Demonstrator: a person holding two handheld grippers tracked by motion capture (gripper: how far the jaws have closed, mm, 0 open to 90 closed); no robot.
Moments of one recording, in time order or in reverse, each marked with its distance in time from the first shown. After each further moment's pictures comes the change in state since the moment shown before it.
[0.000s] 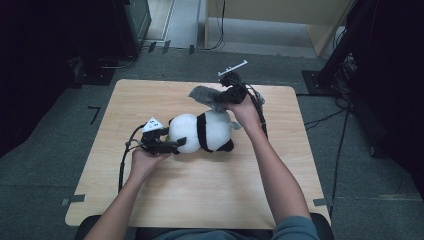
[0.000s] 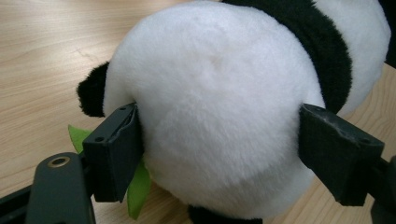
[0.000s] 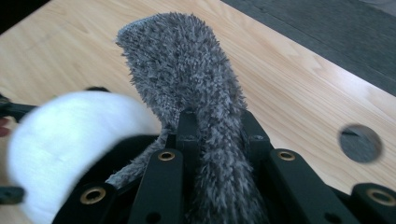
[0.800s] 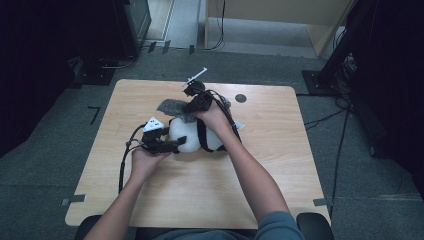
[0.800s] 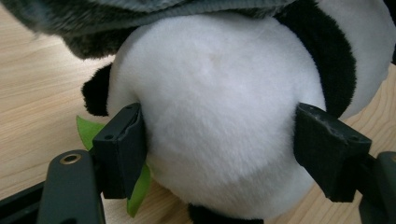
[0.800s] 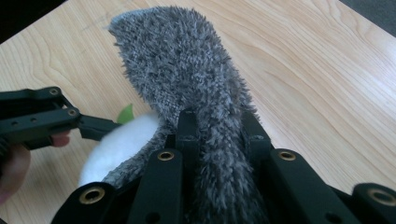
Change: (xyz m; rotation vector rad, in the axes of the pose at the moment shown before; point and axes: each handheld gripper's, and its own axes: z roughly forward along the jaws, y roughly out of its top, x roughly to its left) left arm -0.003 0.002 0.001 0.003 0.030 -0.009; right arm 0.073 0.021 0.061 0.092 0.127 -0.108
